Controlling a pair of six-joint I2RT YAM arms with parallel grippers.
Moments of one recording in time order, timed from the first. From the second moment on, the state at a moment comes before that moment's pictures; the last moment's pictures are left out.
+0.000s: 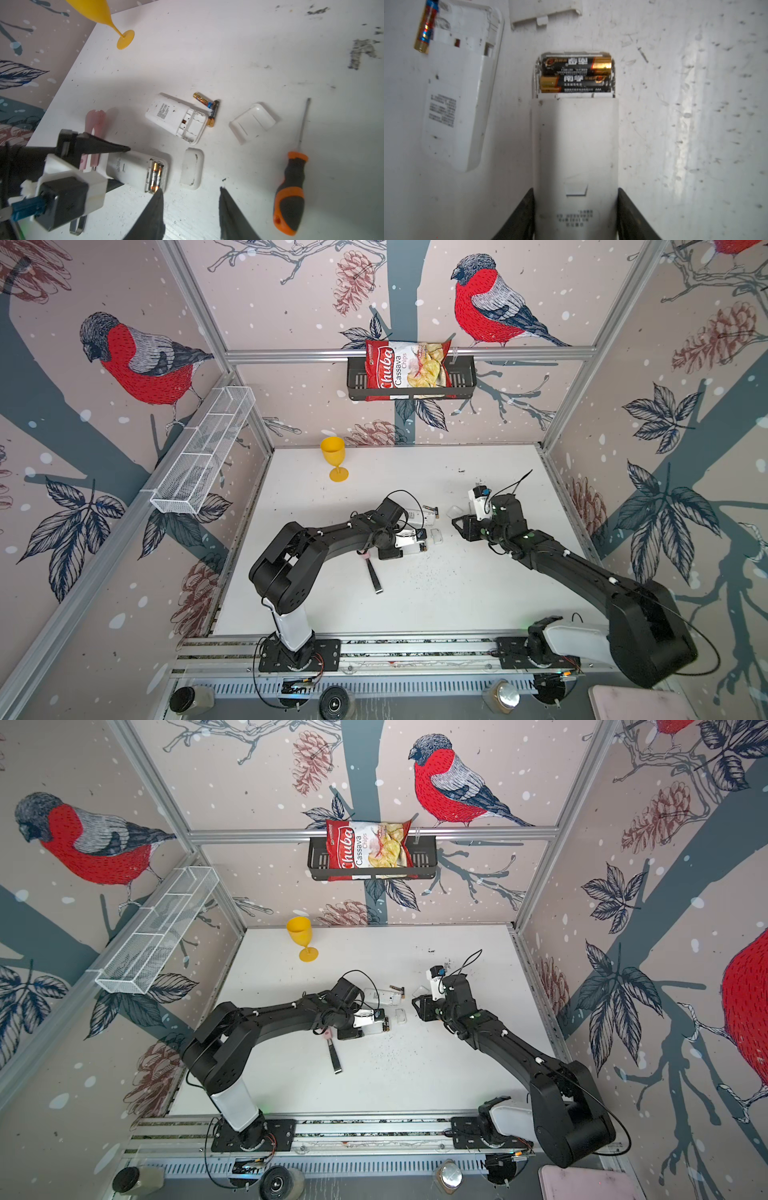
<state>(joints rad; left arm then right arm) -0.67 1.75 0.97 -0.35 0.15 0.83 0.42 1.24 0.63 -0.05 -0.26 0.29</state>
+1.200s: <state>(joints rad) -0.64 1.56 1.03 -0.10 -0.12 0.39 0.41 1.48 0.58 0.04 0.06 0.37</state>
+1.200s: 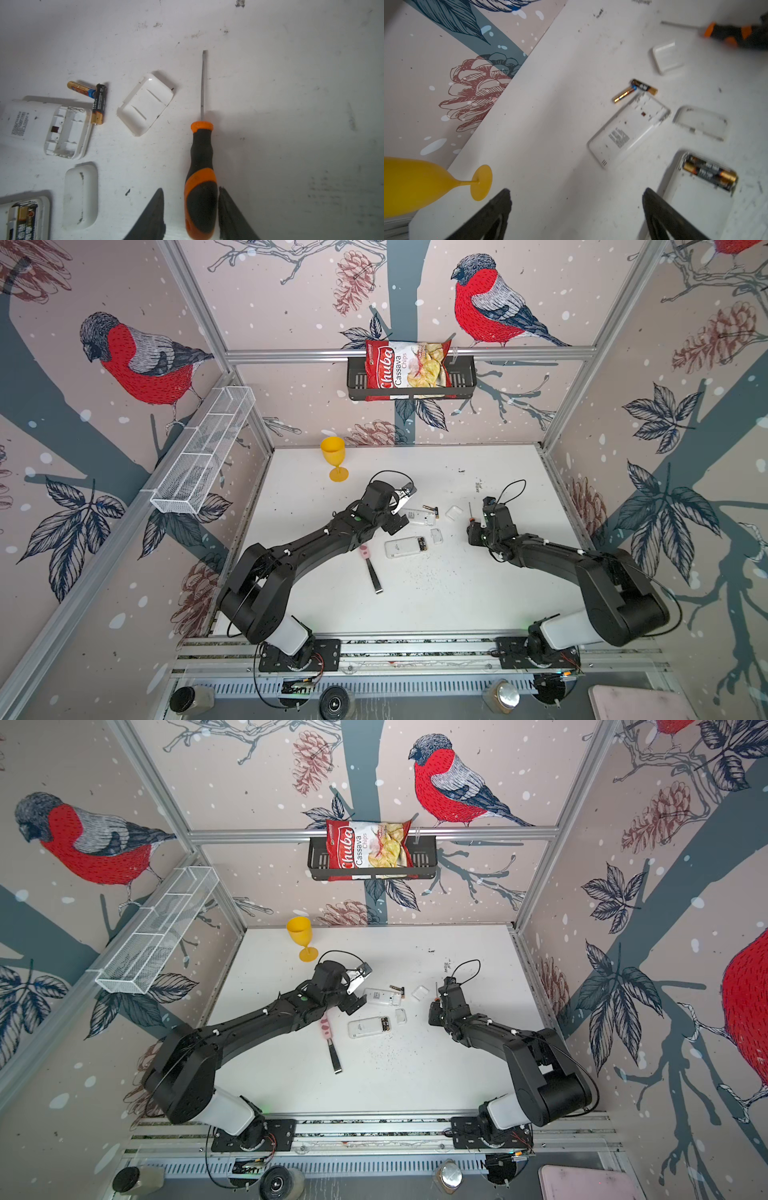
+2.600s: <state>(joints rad) -0.63 1.15 0.49 0.44 -0.02 -0.63 0.72 1.24 0.55 0.15 0.04 0.18</state>
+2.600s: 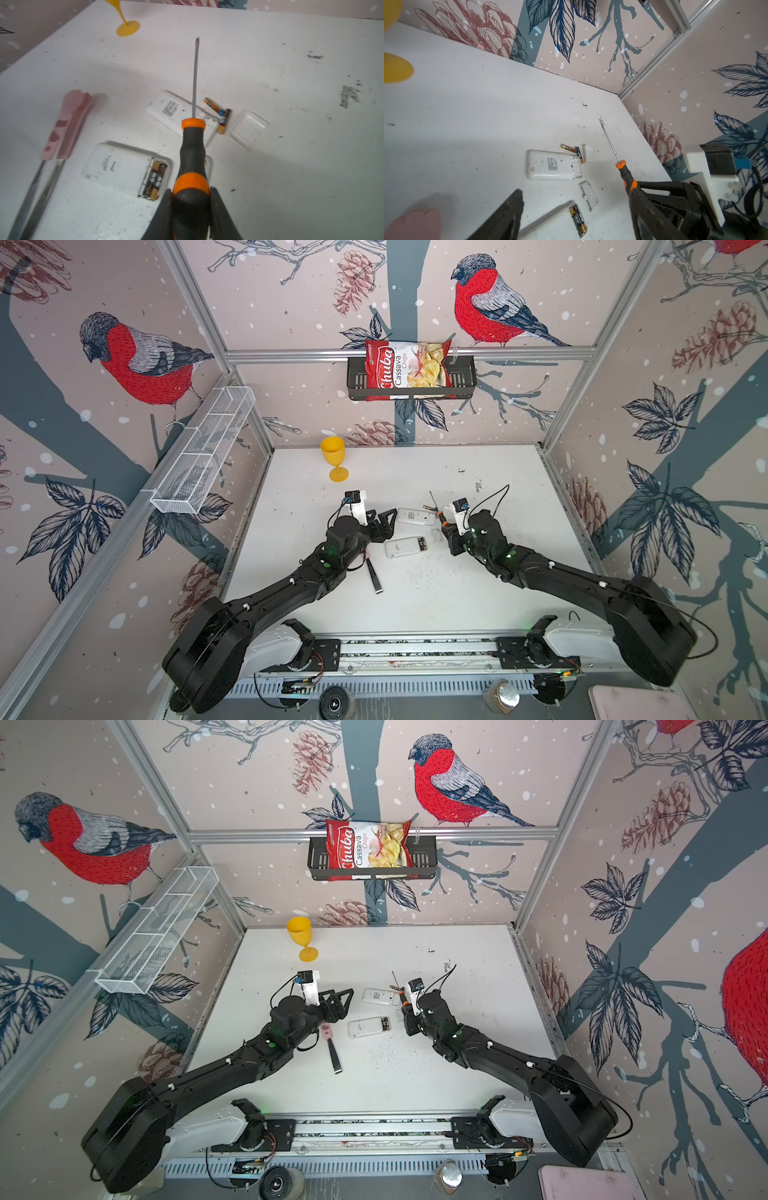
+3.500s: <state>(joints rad) -0.63 1.33 0.44 0.92 0.26 -0.82 0.76 1.24 0.51 0.44 -0.48 0.11</state>
